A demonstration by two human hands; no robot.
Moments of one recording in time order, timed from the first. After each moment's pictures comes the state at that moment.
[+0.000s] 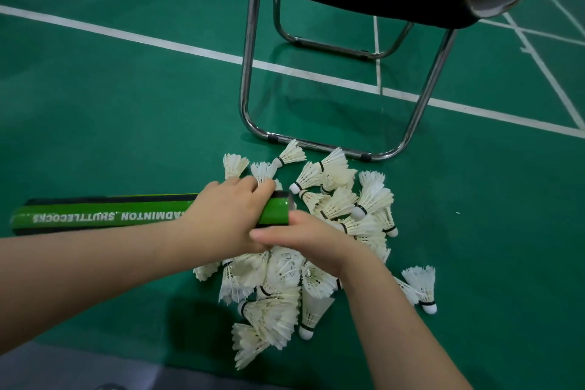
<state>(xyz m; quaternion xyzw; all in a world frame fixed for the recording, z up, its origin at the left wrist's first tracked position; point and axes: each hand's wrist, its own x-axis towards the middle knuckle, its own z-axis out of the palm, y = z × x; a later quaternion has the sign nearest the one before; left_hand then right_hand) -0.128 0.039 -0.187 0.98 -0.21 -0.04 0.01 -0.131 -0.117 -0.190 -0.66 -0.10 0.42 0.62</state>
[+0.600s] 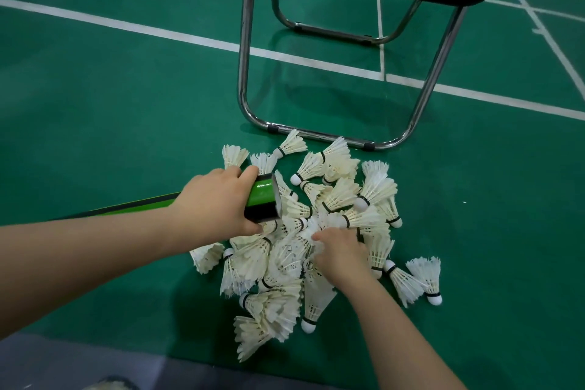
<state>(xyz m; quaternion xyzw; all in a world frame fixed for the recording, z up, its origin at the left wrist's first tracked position) -0.115 0.044 -0.197 0.98 -0.14 -0.11 0.02 -0.143 -0.167 -0.304 -0.95 0.04 0.24 0.17</state>
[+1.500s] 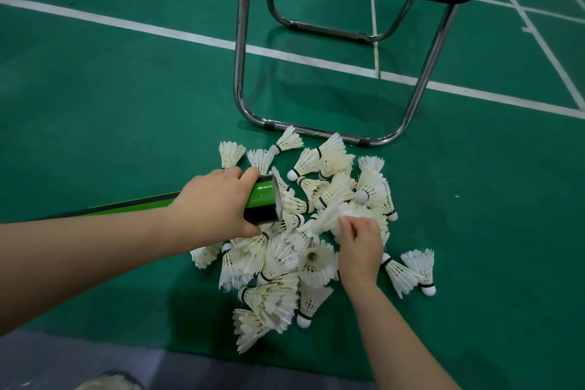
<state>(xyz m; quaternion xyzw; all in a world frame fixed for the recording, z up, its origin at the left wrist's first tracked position) -0.125 0.042 -0.195 0.98 -0.14 -0.13 0.01 -0.162 -0.175 -0.296 -0.89 0.22 -0.05 0.40</state>
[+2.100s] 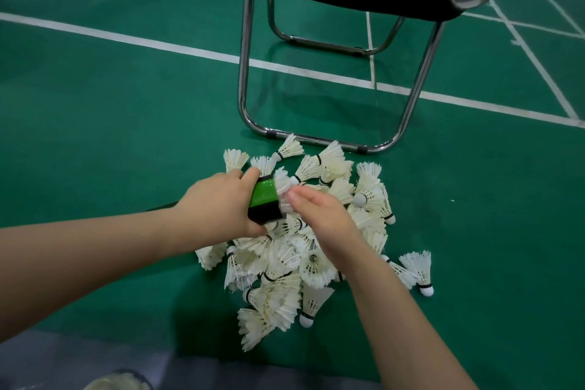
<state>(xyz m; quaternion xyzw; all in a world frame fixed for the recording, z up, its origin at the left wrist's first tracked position) -0.135 0.040 -0.180 0.98 -0.13 -0.12 0.04 -0.158 -0.130 -0.185 -0.75 0.01 0.22 0.63</state>
